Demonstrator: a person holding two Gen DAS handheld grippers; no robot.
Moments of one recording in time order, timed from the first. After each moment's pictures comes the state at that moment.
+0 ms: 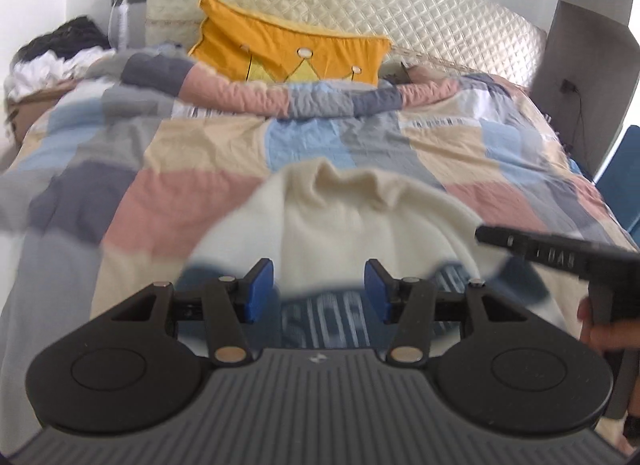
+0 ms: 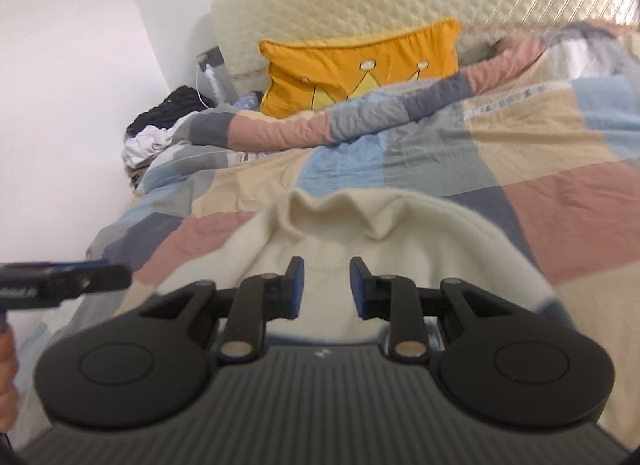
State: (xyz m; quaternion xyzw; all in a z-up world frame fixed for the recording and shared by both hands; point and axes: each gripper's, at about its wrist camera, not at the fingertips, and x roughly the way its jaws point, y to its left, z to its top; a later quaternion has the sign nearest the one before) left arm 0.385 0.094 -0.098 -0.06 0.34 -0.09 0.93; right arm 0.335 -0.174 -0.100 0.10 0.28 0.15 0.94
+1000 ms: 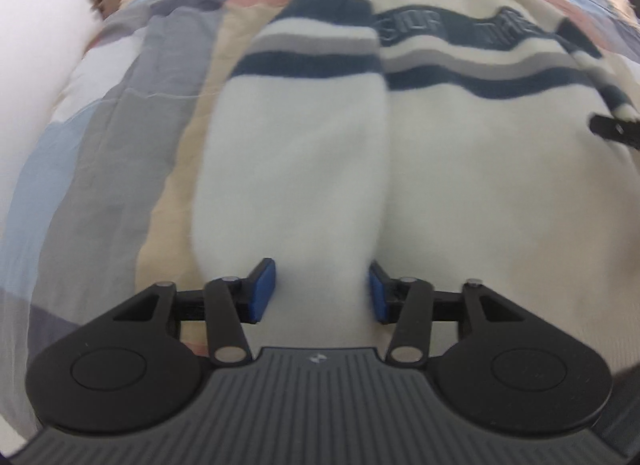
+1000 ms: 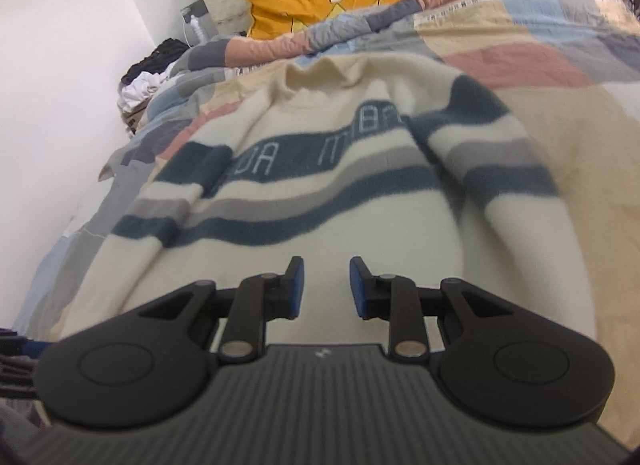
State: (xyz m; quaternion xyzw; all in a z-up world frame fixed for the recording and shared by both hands) left arm 0.172 0.125 -0.164 0.03 0.54 0.04 0.84; right arm 0.162 -0.184 -0.161 0.12 0.37 0.12 0.91
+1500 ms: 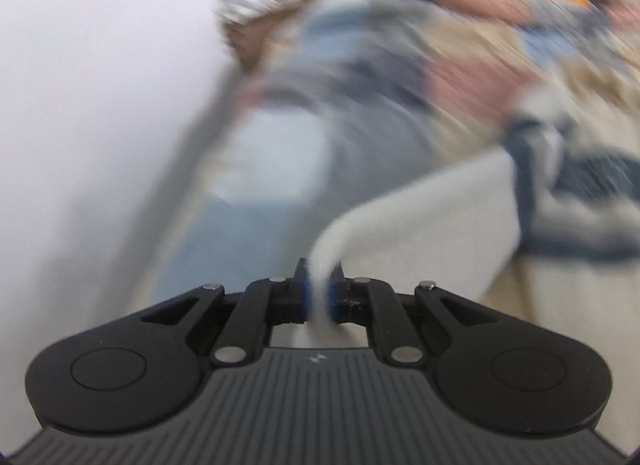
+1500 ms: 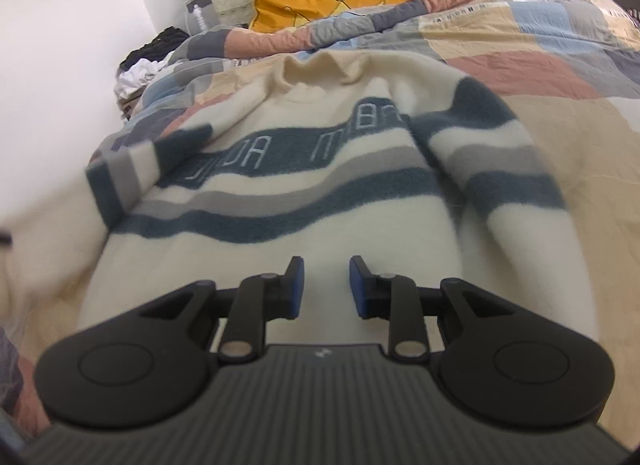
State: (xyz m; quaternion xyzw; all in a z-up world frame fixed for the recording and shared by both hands) left arm 0.262 0.300 -0.071 0.05 0.45 0.21 0.87; right arm 0.172 -0.179 -0.169 0.09 0.36 0.13 0.92
